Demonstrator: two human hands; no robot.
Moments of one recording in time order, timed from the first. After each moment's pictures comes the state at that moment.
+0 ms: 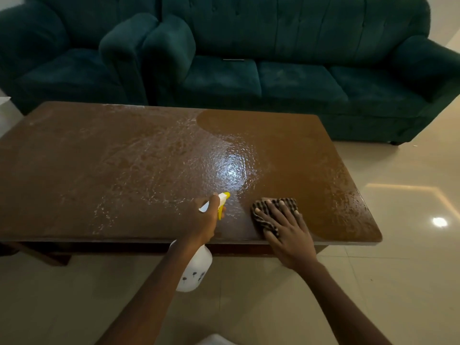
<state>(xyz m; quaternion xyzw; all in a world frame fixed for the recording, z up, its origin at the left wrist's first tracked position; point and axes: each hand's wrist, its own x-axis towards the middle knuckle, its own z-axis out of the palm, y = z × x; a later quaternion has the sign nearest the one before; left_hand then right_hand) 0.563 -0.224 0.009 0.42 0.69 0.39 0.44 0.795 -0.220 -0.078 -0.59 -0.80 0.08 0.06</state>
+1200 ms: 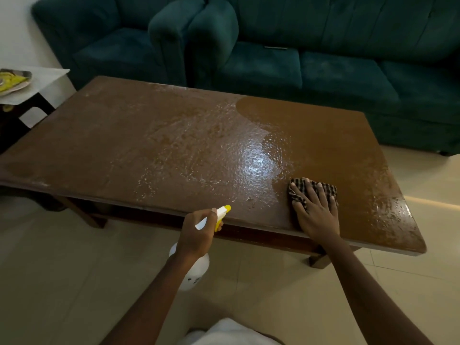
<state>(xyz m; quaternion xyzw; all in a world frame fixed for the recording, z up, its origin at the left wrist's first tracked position) 0.493 -0.285 -0.067 0.47 0.63 0.49 0.38 0.774 -0.181 -0.073 -0.66 -0.74 0.12 0.02</state>
